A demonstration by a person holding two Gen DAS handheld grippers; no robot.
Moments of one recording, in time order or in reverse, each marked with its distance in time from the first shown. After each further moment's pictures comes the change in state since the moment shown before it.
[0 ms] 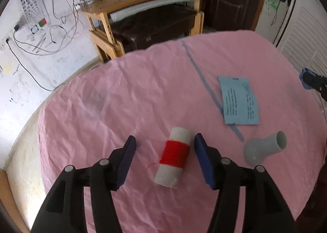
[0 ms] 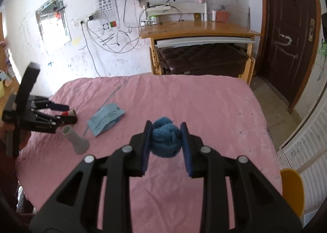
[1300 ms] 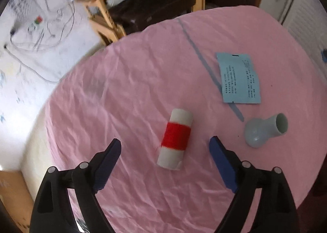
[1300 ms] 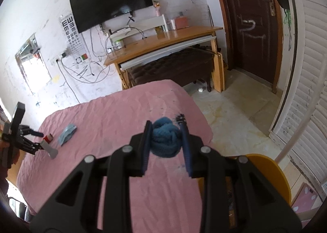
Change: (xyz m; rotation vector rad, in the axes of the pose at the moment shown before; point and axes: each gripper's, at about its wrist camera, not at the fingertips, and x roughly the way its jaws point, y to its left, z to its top) left arm -0.004 -0.012 0.005 0.045 0.187 0.059; right arm -0.052 -0.141 -0.038 0.251 -0.125 -0.064
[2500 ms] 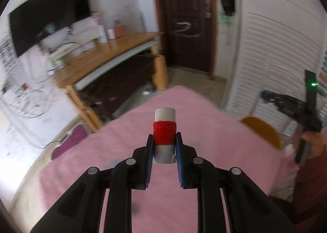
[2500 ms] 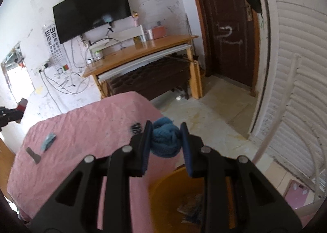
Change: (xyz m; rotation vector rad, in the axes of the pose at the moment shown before) left arm -0.126 -0.188 0.040 0.193 -0.478 -0.144; right arm -0.034 -0.047 0.003 0.035 -0.071 -0.151
